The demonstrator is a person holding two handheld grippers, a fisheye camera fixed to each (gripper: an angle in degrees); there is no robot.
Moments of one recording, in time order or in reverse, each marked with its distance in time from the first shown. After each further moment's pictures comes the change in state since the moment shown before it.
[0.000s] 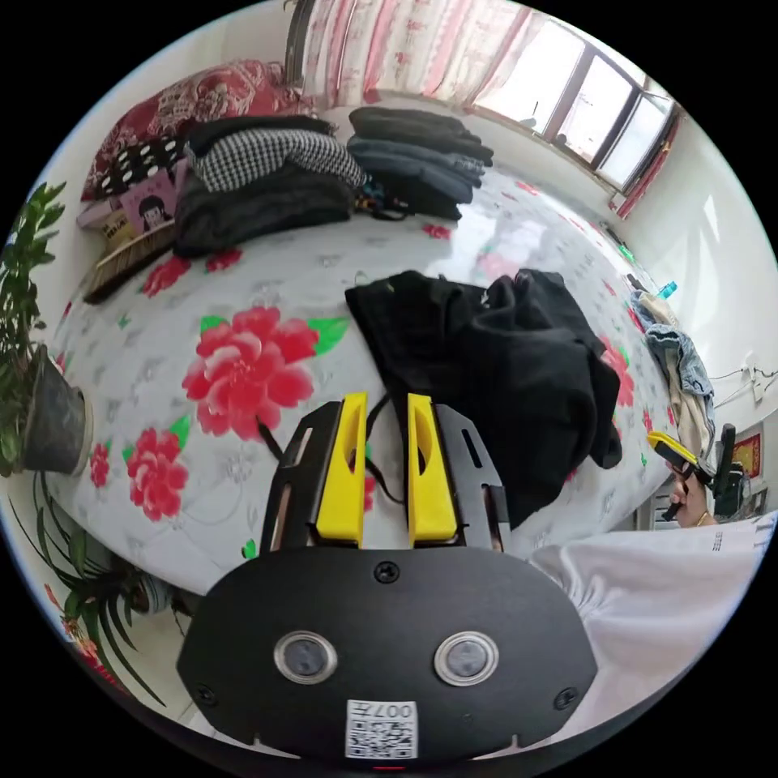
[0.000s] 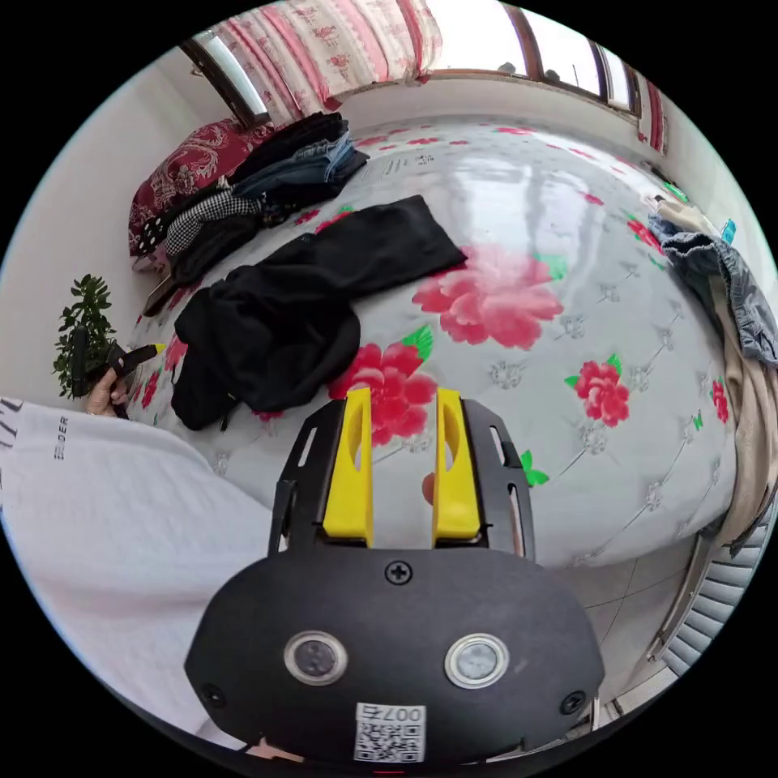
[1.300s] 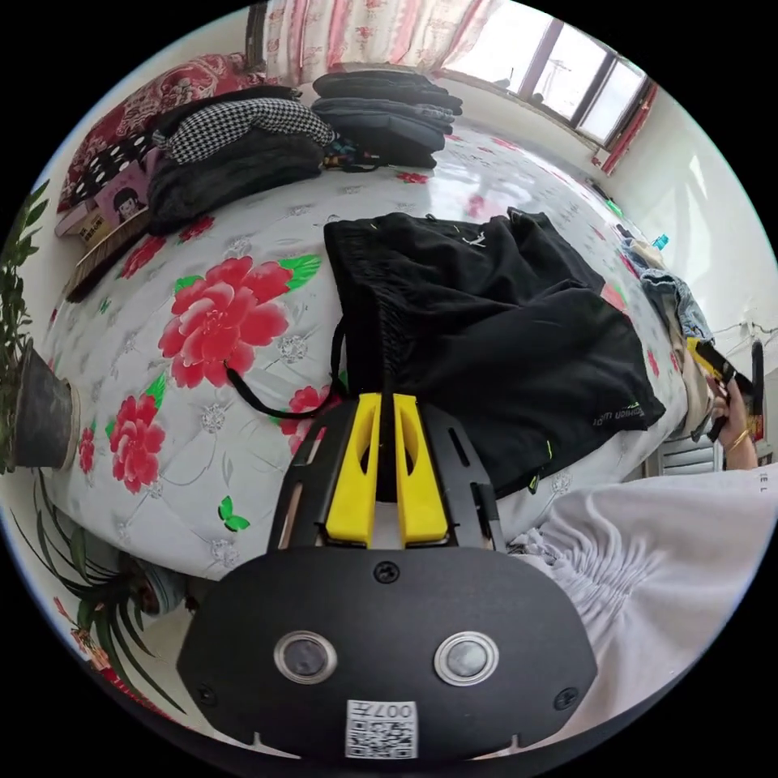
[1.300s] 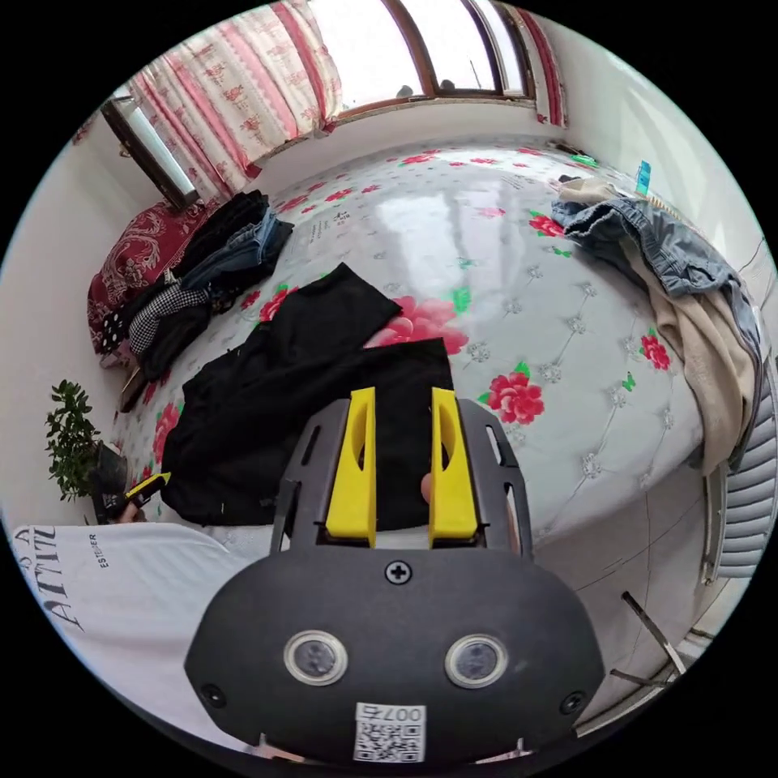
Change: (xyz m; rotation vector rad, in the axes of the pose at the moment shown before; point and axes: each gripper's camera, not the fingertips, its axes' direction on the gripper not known) left arm -0.033 0.001 0.013 -0.017 -0.021 0.069; right arm 0.044 -0.062 -0.066 0.157 0.100 0.262
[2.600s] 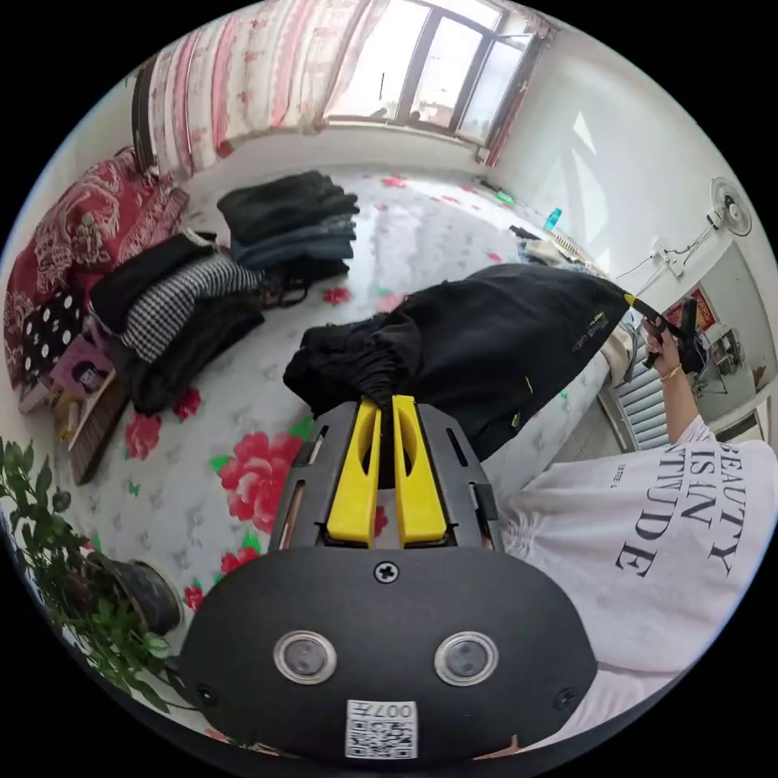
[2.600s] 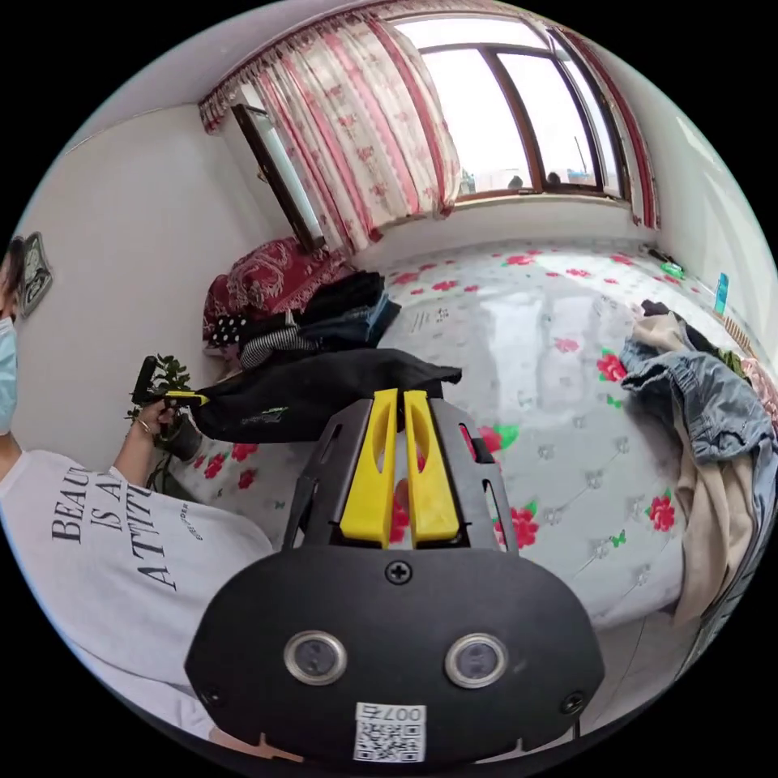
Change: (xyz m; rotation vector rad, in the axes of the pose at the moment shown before) left arm -0.024 -0.175 -0.169 -0.082 0.158 0.347; right arm 0.015 -0.066 -0.128 0.211 -0.292 -0.298
